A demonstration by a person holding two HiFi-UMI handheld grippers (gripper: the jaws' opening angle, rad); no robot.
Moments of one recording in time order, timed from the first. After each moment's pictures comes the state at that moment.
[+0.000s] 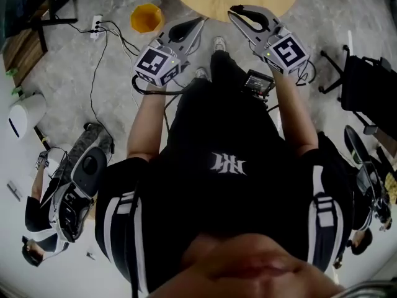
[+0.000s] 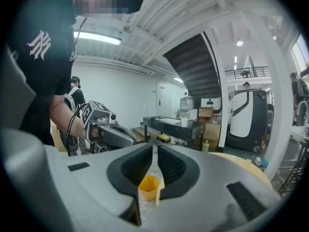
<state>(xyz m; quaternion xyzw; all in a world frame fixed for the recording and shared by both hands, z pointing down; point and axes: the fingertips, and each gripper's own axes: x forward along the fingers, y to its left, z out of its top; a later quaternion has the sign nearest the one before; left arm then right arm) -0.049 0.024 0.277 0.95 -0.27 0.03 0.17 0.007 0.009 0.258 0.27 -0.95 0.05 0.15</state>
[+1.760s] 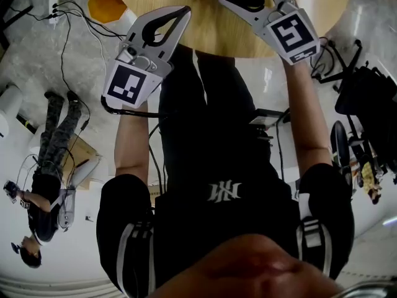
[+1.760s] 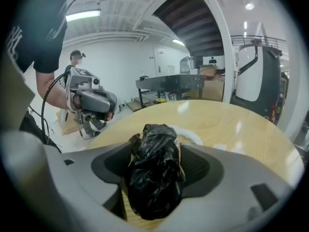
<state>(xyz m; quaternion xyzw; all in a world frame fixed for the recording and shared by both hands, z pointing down) -0.008 -0.106 0.445 0.93 -0.30 0.07 0.18 0.053 -0.153 0.508 0.21 -0.92 0.12 0.31</state>
